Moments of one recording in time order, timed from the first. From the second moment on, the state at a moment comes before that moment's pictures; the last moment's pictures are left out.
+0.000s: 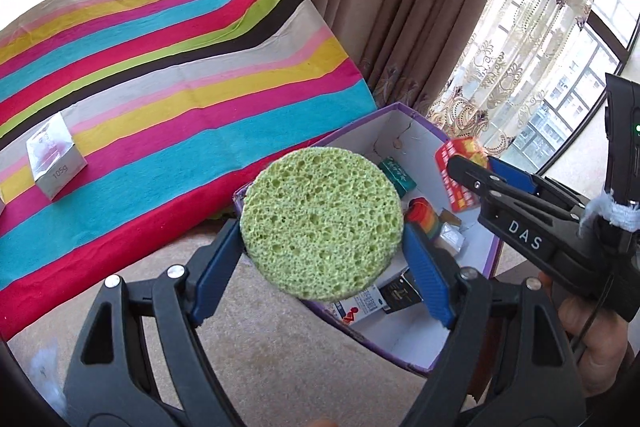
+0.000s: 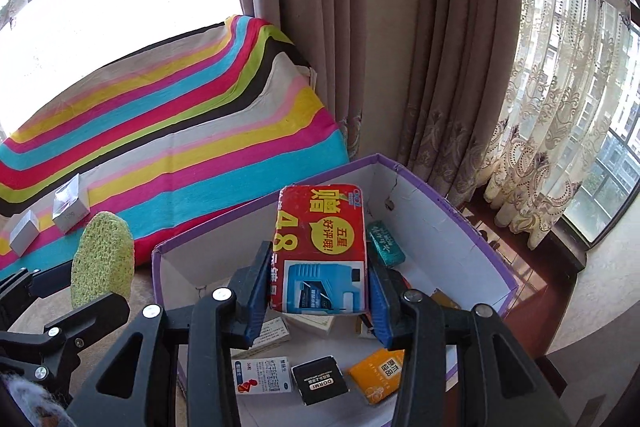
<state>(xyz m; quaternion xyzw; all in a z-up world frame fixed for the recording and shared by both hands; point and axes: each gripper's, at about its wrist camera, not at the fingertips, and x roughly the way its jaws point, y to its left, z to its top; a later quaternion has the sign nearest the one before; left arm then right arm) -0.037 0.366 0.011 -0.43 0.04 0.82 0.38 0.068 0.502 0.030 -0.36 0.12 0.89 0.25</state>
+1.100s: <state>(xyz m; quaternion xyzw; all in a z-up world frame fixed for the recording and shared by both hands) -0.189 0.148 0.014 -0.46 -0.08 0.88 0.10 -0.014 0.382 0.048 -0.37 0.03 0.92 0.13</state>
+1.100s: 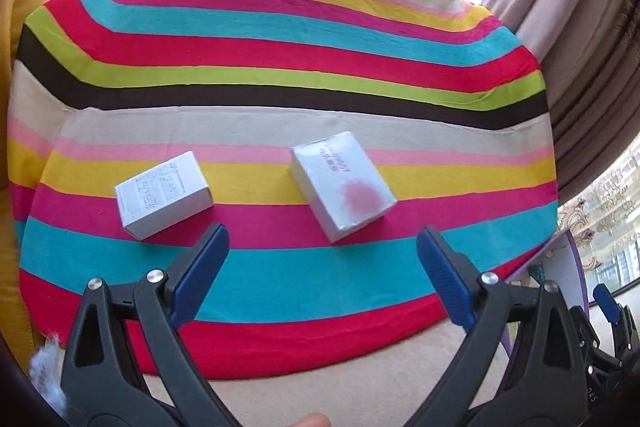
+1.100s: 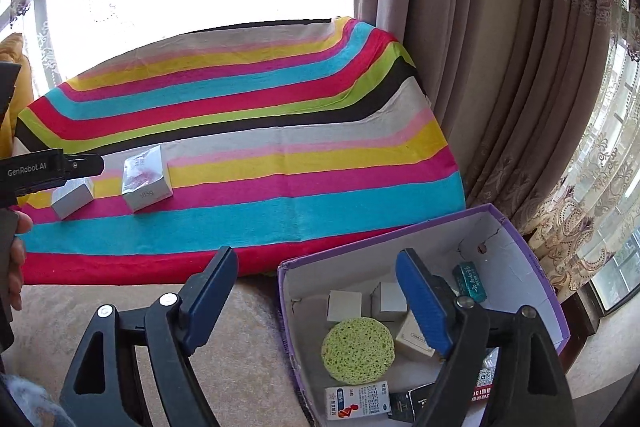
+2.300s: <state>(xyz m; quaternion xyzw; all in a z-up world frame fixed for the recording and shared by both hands) -0.209 0.044 -0.052 -0.45 -0.16 0.88 -0.04 -0.194 0.249 -0.003 -0.44 -0.03 0.90 -0.03</state>
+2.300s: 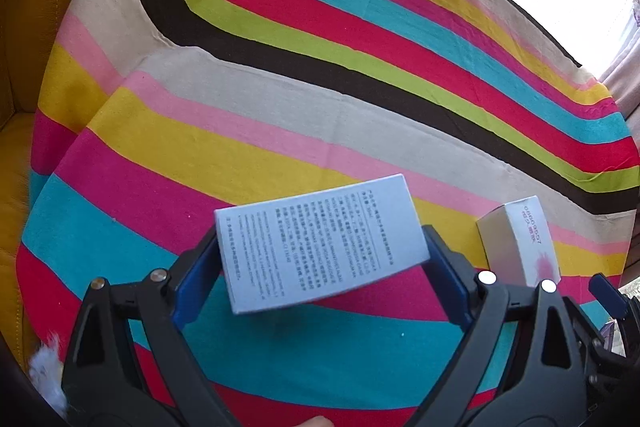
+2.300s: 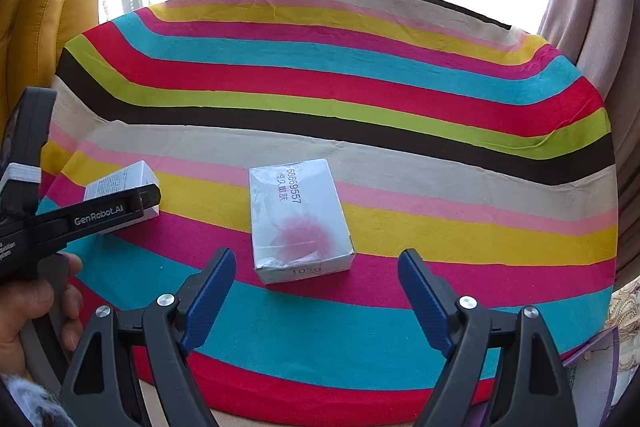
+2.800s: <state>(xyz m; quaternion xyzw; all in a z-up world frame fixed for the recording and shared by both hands) -0.204 0.050 -0.040 -0.41 -0.16 0.90 0.00 -0.242 0.226 -0.045 -0.48 -0.06 0.88 -0.02</state>
